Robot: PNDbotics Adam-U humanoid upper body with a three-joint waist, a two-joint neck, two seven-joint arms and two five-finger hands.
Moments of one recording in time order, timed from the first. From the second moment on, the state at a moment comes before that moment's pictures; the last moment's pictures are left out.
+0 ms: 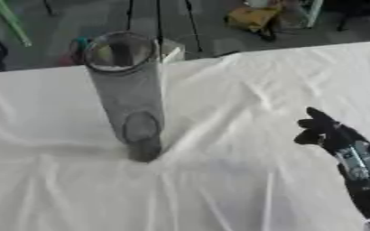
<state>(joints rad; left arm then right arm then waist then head) -1.31 0.46 -0.12 -1.65 0.92 -0.10 0.26 -0.18 -0.23 -0.12 -1.98 0.11 -0.20 0.23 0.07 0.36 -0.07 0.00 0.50</state>
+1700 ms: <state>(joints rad) -1.33 0.43 -0.14 -1.70 0.92 -0.27 0.04 -0.20 -0.23 -0.11 -1.98 0.11 -0.21 0.26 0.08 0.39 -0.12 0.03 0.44</state>
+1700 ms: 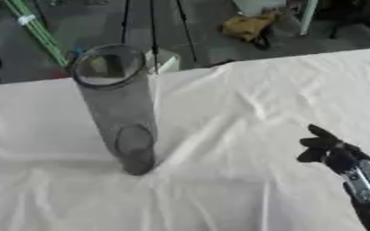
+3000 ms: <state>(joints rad) -1.32 0.42 -0.13 -1.69 0.76 -0.37 -0.03 -0.21 -0.22 -0.10 -1.98 0.12 -0.21 0.29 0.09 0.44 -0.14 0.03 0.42</state>
